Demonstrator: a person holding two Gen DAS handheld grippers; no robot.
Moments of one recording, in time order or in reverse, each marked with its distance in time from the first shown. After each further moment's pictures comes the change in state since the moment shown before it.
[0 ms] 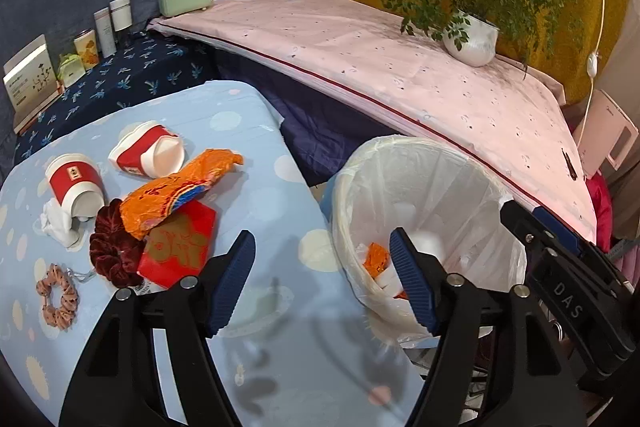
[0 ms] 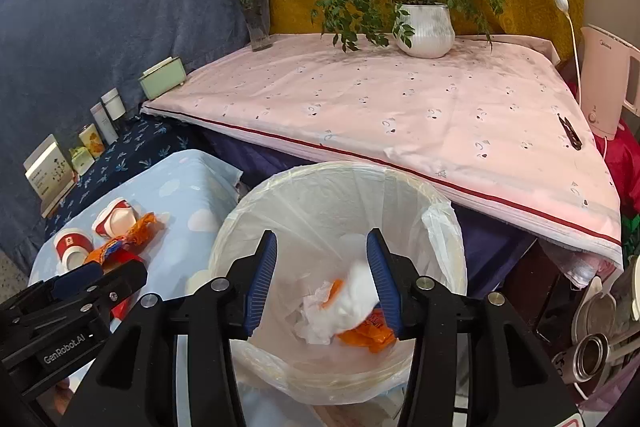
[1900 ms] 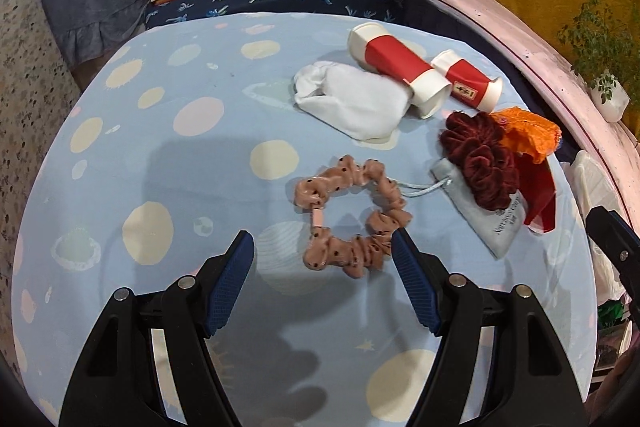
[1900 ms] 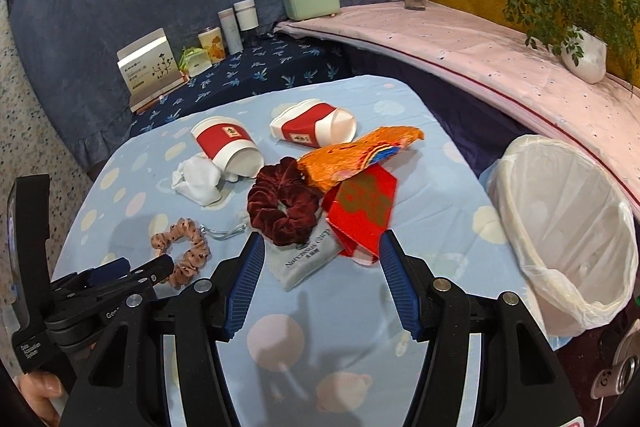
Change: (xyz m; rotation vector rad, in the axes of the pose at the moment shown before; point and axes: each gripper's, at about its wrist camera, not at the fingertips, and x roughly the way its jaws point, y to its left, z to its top) left arm -0.036 0.277 -0.098 -0.337 0.109 0.245; right arm -0.006 0.244 -0.083 -0.291 0.150 0.252
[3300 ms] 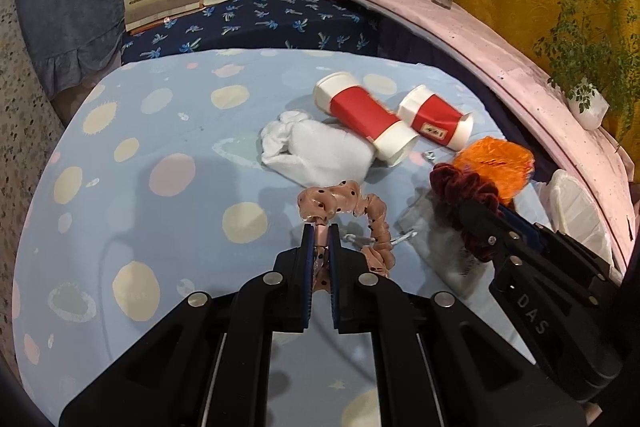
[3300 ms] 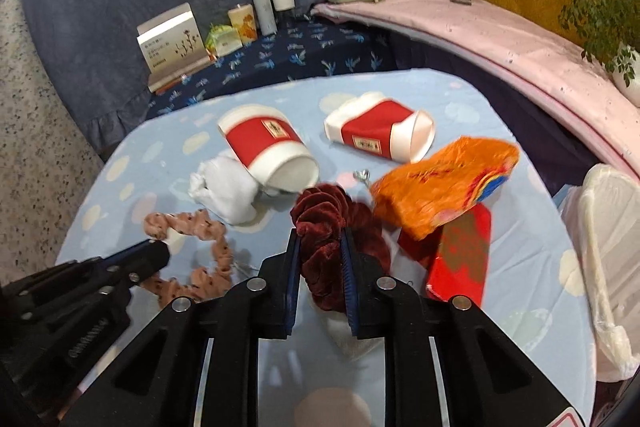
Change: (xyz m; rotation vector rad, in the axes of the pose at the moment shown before) left arm -0.016 -0.016 0.035 0.045 -0.074 -0.080; right arm 0.056 0.046 0.028 -0.075 0.029 0.084
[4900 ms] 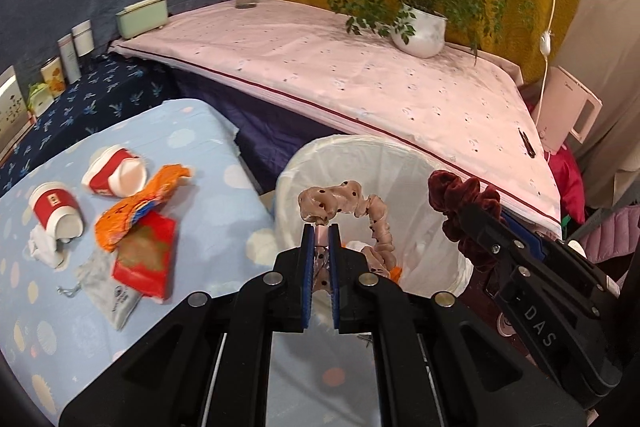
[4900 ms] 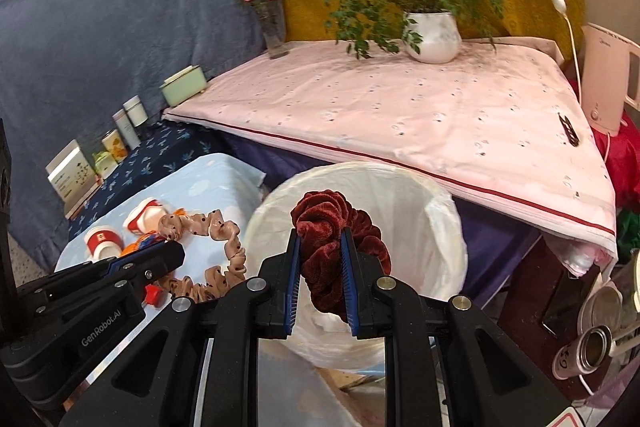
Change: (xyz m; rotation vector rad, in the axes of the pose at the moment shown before) left arm -0.033 -0.317 -0.033 0.404 -0.019 -0.289; right arm -0.178 -0.274 -0.060 0.374 -0.205 -0.274
